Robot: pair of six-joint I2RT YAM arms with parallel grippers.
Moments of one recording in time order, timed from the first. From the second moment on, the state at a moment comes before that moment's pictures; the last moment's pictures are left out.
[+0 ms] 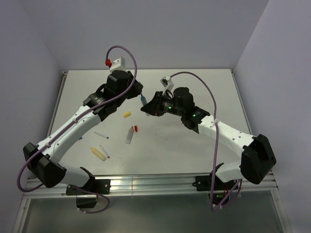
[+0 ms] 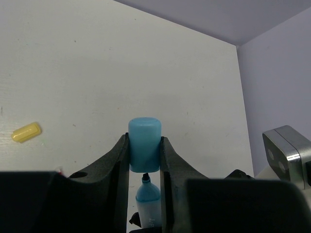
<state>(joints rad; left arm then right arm) -0.69 1.39 1.43 -0.43 -0.32 -0.75 0.67 1.36 0.98 0.15 -0.38 0.67</state>
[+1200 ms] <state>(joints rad) -0.77 1.42 1.42 -0.38 -0.39 -0.75 0.64 1.35 0.98 0.16 -0.38 0.70</state>
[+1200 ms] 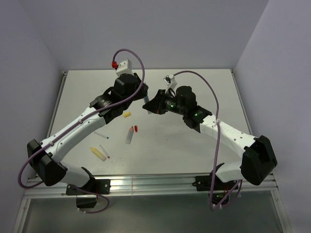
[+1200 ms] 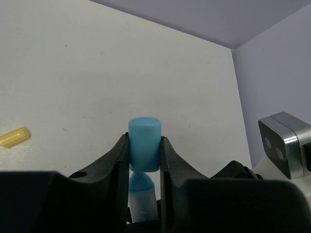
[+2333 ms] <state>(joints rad) -0.90 1.26 1.30 -0.27 -0.43 -0.78 0.63 1.17 0.86 0.29 -0.43 0.68</state>
